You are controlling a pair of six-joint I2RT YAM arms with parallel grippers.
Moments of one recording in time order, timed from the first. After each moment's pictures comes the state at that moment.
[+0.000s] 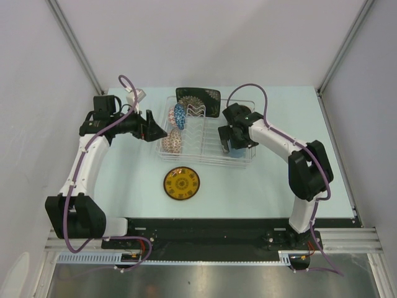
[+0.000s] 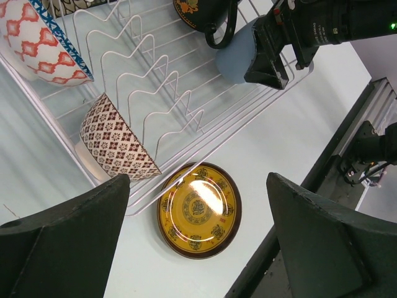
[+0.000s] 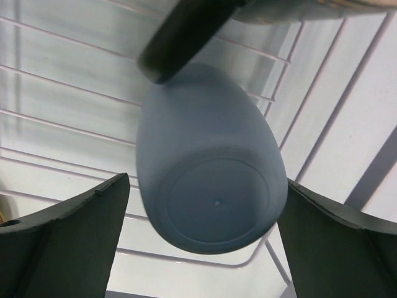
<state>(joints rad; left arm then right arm) 0.02 1.34 1.25 -0.66 0.88 0.11 0.56 1.85 1.47 -0.77 0.20 0.28</state>
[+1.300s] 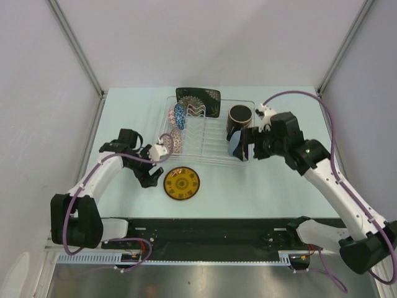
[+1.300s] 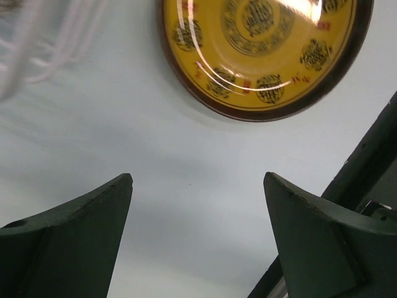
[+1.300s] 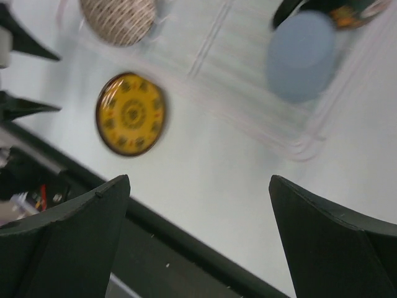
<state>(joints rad) -0.10 1.29 0.90 -0.88 0.49 0.87 0.49 1.14 1.22 -0.74 -0.15 0.31</state>
